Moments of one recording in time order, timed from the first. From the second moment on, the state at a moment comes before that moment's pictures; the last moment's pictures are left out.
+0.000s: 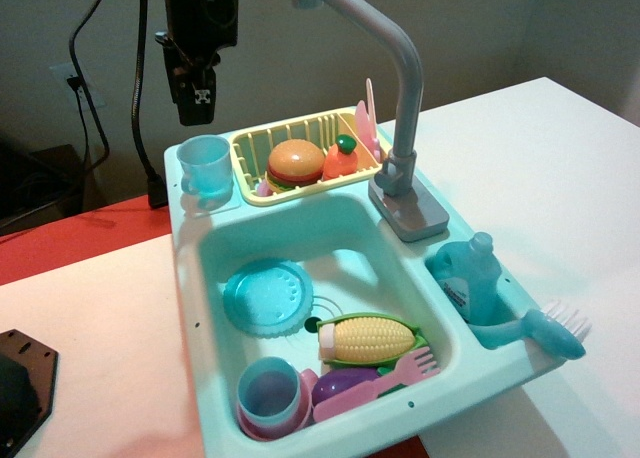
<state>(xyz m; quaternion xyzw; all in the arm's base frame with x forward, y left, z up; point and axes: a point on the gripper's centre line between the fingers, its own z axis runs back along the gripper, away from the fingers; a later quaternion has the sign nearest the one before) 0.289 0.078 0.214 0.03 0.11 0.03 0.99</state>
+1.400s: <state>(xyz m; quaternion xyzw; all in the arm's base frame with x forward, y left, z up) 0.278 0.079 0.133 0.04 0.18 0.04 0.98</state>
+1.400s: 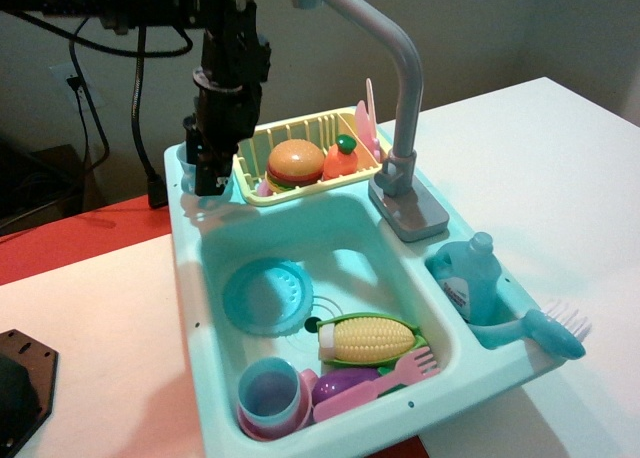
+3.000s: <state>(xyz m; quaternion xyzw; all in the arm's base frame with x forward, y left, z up) 0.341 -0.034 0.178 0.01 0.10 -0.06 0.99</state>
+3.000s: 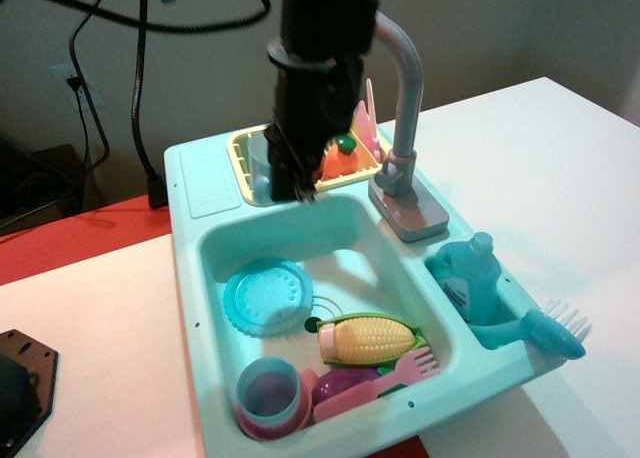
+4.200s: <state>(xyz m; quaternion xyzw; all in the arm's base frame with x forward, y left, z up) 0.329 -0.033 0.079 0.04 0.12 -0.01 0.99</state>
